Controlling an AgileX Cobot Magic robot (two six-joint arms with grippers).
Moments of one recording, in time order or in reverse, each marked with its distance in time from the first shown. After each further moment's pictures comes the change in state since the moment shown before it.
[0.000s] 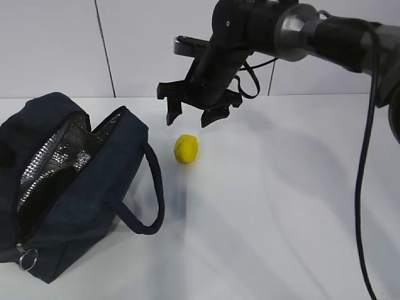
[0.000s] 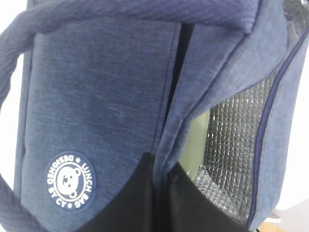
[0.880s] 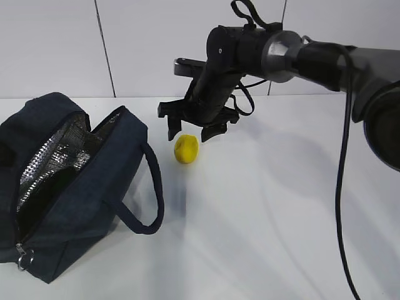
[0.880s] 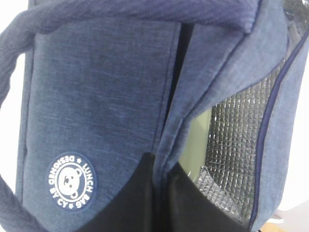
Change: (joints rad) left arm 0.000 0.000 0.000 0.004 -0.002 0.004; right arm 0.000 0.073 -0.004 -0.019 -0.046 0.016
